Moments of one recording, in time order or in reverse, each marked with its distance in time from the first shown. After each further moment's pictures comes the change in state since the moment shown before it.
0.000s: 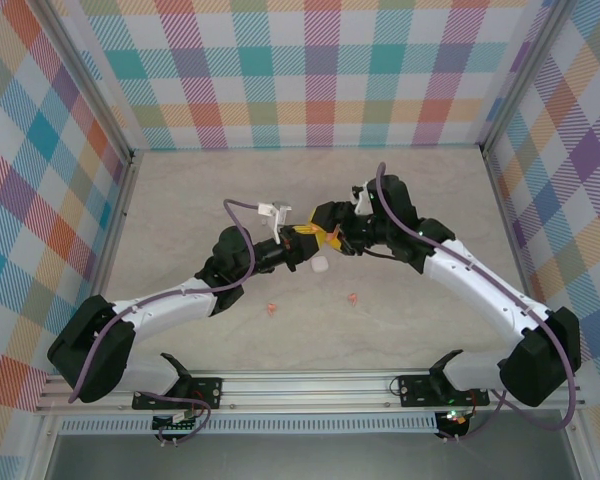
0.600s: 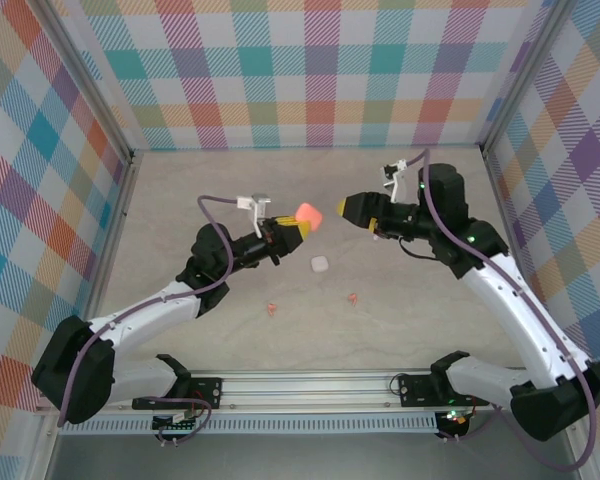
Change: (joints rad) left arm 0.101 -0.134 -0.023 -0.029 0.044 -0.035; right arm -0.153 -0.200 0.090 -0.140 -0.135 -0.426
